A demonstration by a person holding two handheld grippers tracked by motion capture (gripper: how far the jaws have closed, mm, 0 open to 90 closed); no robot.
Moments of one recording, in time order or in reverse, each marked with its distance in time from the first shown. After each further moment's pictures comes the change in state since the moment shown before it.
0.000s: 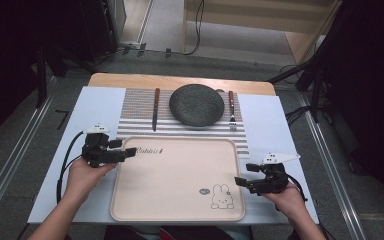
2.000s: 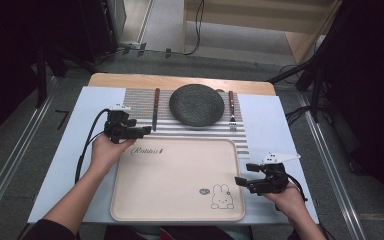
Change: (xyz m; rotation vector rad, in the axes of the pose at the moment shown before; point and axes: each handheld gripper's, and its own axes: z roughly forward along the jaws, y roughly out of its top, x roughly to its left) left arm 0.005 0.058 0.055 -0.019 0.075 0.038; right arm -0.001 0.000 0.000 -0.003 0.001 0.001
